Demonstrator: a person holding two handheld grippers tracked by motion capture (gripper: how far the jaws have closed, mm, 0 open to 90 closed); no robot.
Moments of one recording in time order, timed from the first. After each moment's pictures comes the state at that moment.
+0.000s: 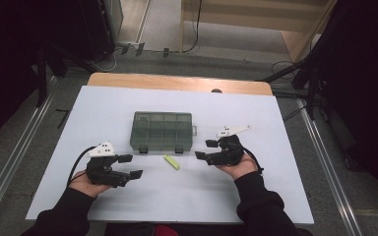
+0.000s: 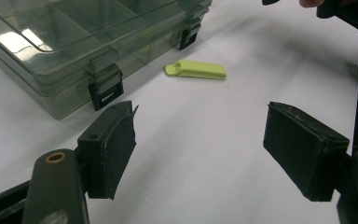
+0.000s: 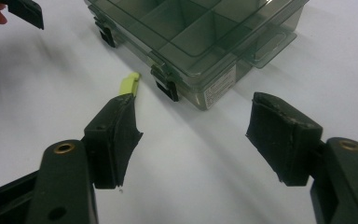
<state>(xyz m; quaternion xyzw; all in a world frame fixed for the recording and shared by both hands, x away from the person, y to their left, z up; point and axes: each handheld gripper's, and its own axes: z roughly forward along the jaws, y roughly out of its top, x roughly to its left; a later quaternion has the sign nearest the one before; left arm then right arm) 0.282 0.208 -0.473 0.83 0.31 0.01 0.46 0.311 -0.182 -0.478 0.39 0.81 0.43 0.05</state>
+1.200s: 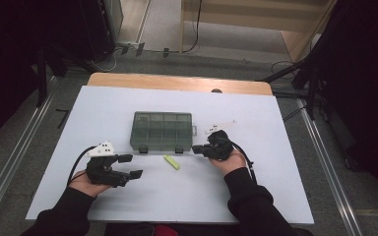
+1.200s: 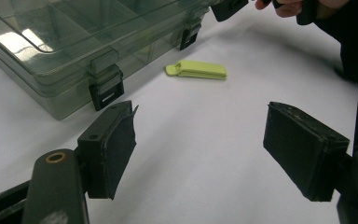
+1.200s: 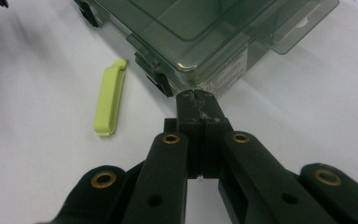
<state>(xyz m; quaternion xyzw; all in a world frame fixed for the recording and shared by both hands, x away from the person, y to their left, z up) 0.283 0.208 -0.473 0.84 0.31 0.01 0.46 0.337 -0.162 -0.496 0.40 0.83 0.39 0.00</state>
